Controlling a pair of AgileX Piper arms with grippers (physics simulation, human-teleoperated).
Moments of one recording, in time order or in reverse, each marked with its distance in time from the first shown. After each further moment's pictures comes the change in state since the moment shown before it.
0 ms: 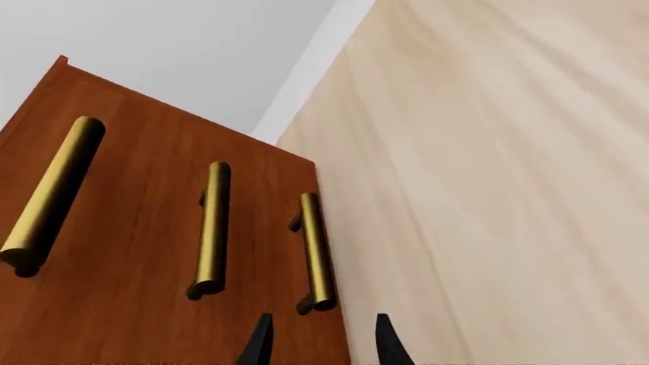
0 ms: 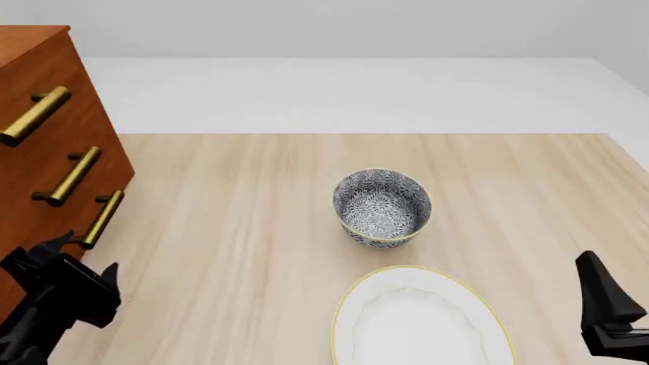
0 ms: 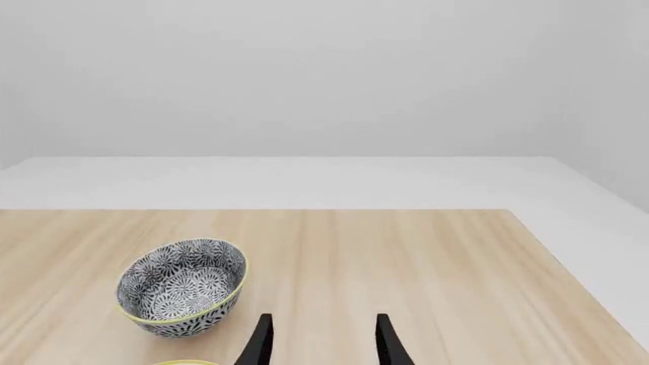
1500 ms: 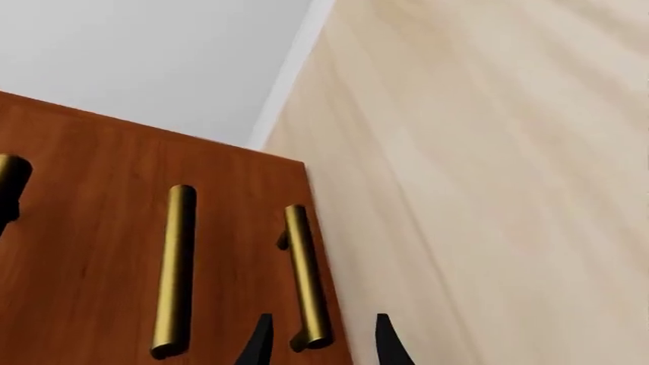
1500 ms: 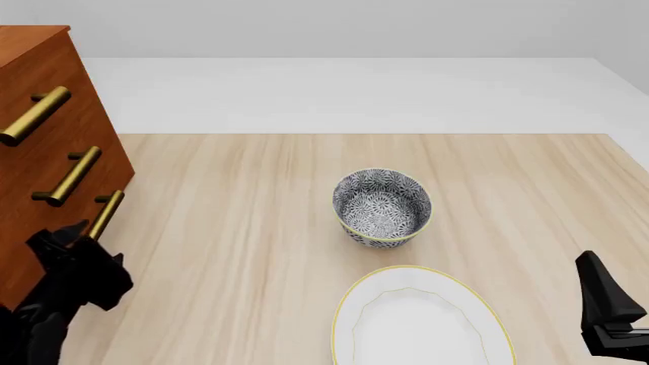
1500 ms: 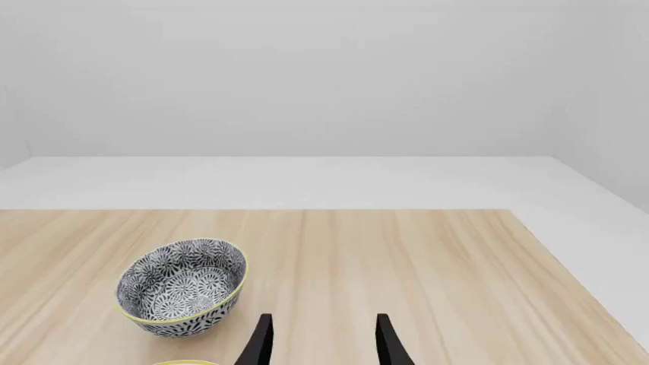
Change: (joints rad) left arm 0.029 0.209 -0.164 0.000 0.125; right arm 0.000 0.000 0.000 0.000 0.000
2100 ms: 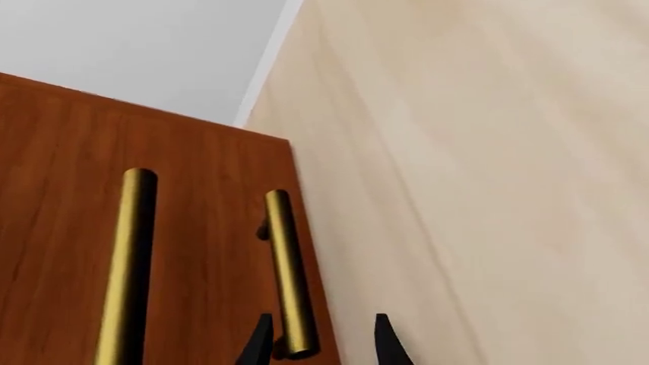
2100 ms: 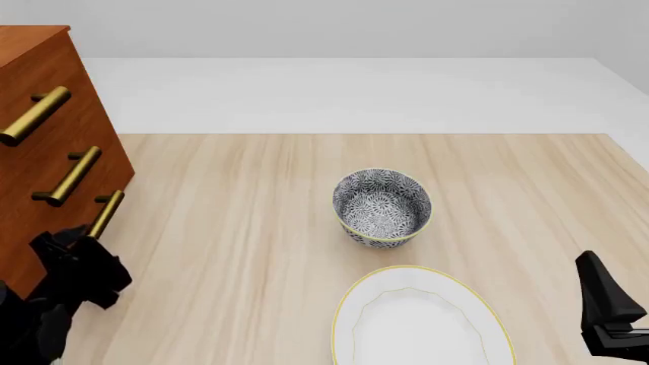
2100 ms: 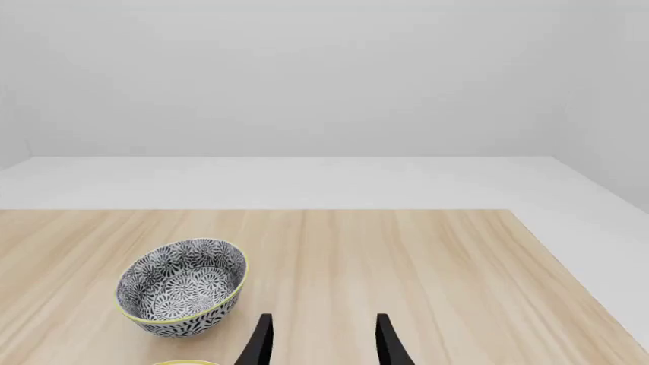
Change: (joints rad) left arm 0.059 0.134 -0.084 0.000 0.003; right arm 0.000 0.000 0.000 0.000 0.000
